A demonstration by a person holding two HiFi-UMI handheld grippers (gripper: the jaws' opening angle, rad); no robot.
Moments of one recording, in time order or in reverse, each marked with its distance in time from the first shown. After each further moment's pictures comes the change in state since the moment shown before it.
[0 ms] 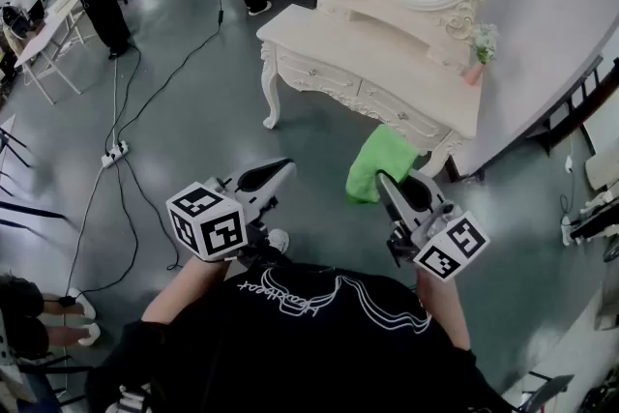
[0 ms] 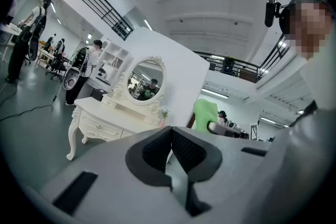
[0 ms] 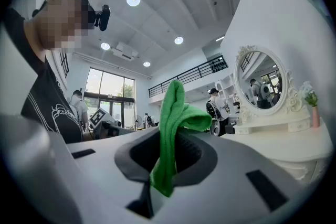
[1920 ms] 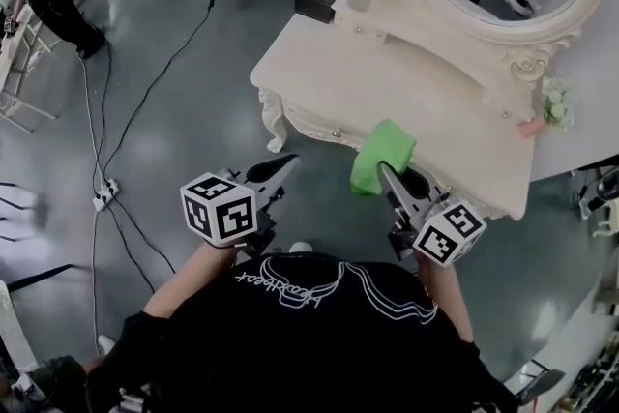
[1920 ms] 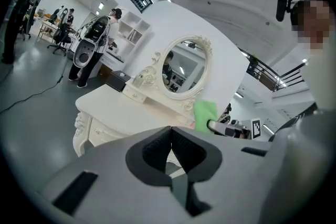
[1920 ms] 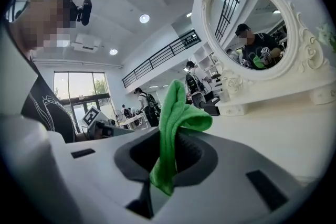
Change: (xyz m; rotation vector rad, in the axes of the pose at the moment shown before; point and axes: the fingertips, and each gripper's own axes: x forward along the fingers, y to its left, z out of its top) left arm 0.226 0.407 0.083 -0.189 0.230 0.011; right arm 0.332 -0.319 -0.099 0.243 0.206 -0.200
